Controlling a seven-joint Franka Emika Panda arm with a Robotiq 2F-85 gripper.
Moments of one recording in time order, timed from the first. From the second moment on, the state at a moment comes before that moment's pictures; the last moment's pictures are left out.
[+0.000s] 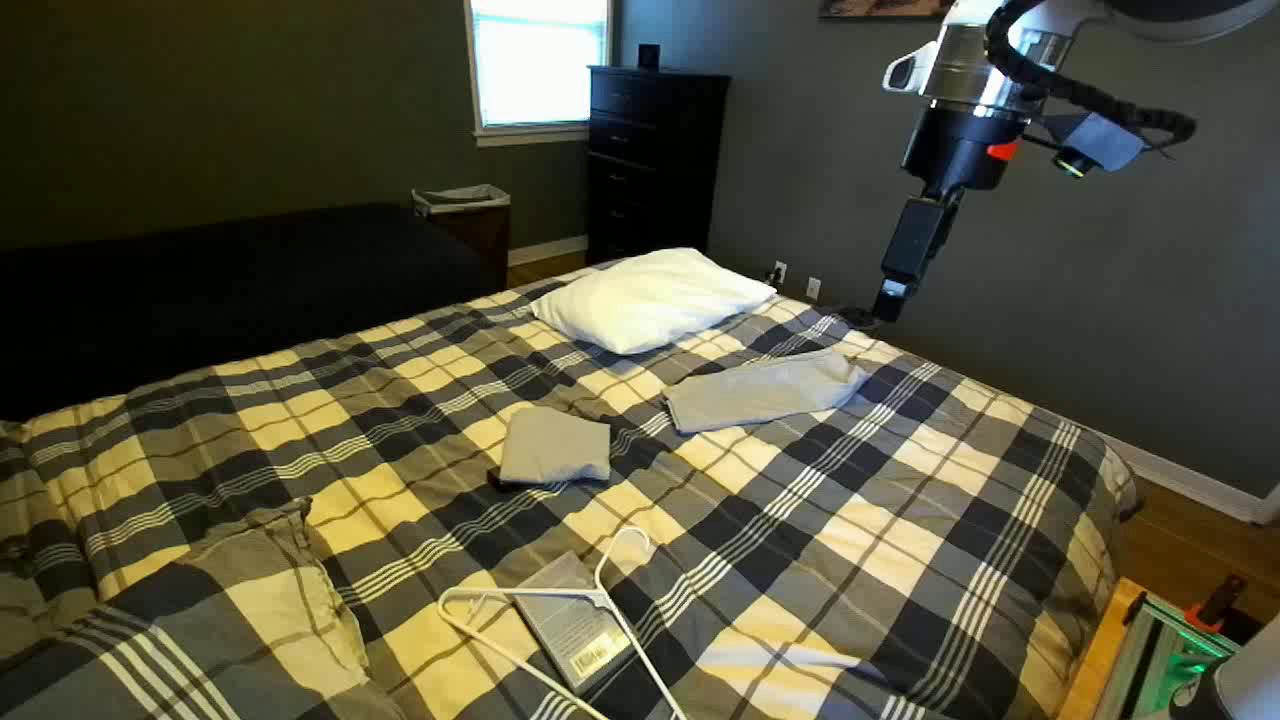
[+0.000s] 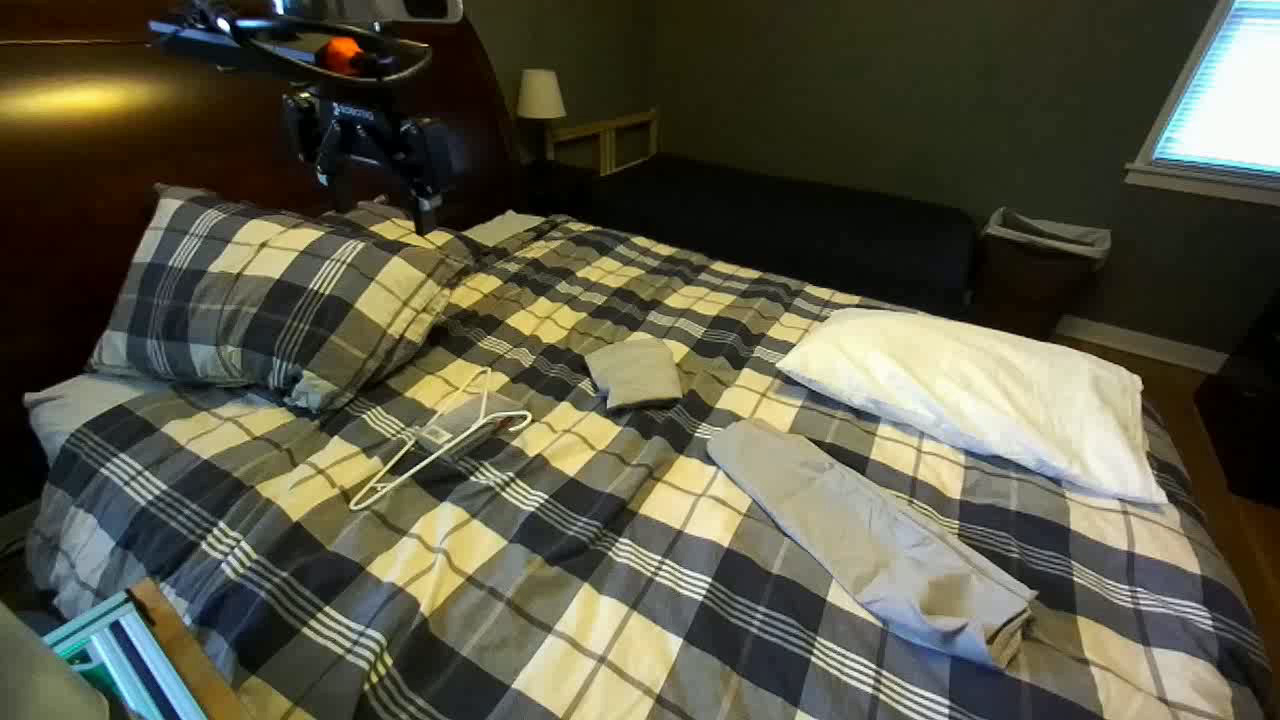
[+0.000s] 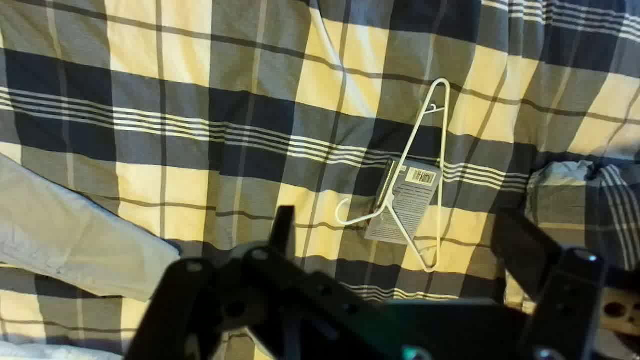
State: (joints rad) arm 0.14 -0.61 0.02 -2.38 0.08 1.84 -0.14
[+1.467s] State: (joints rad) arm -0.09 -0.19 0.09 -2.29 -0.29 2.13 0.28
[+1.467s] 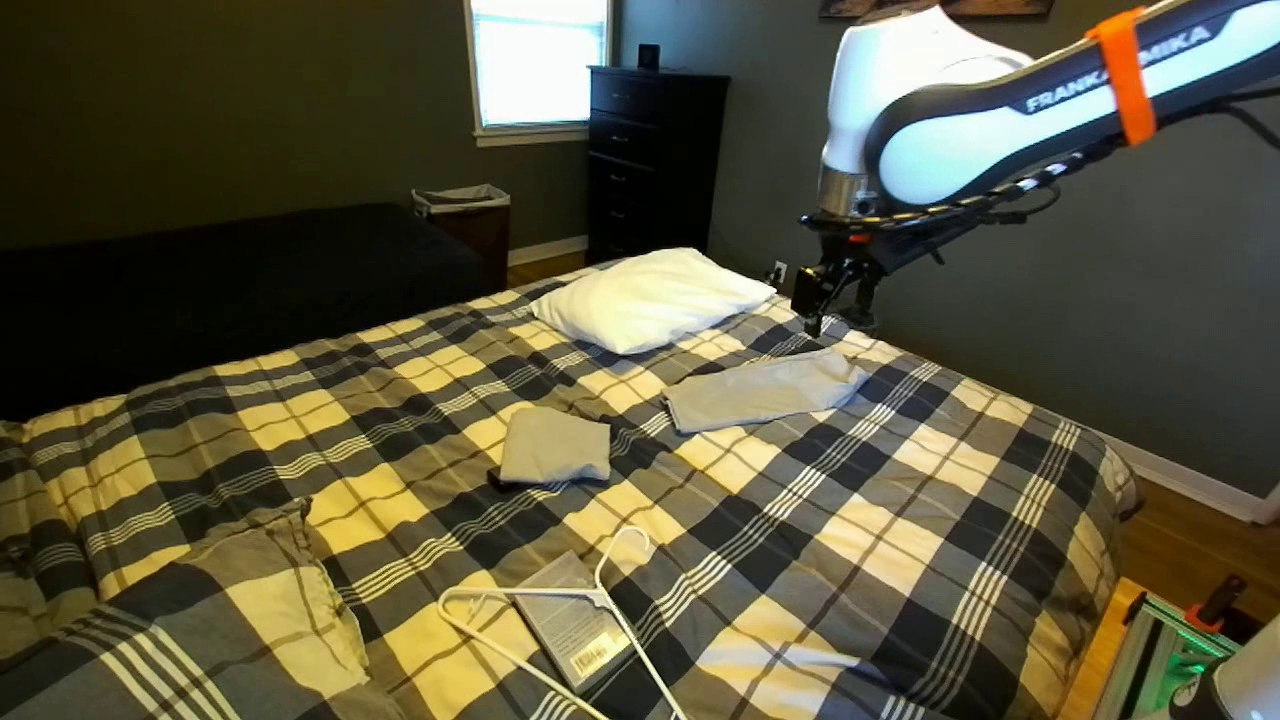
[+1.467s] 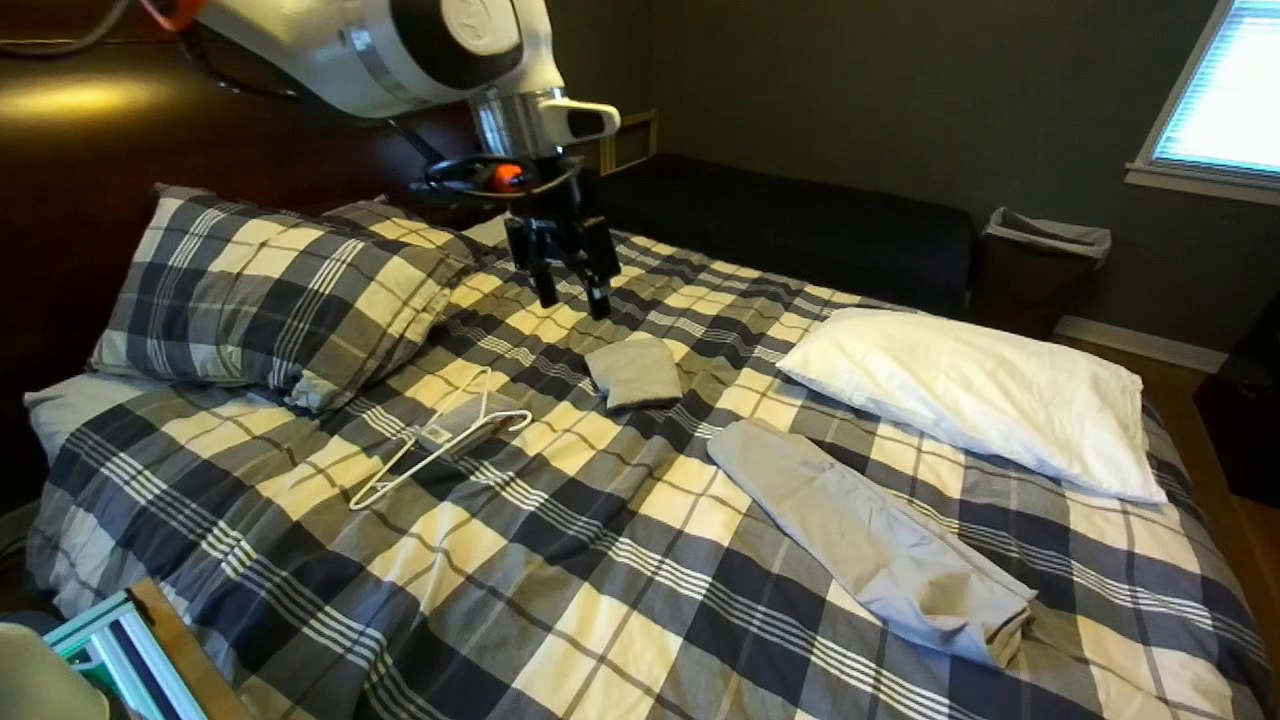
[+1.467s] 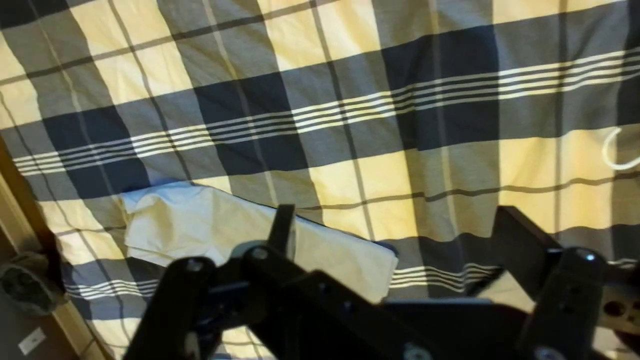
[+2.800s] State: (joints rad) arm -0.01 0.36 -0.04 -1.81 -0.38 2.34 0.54
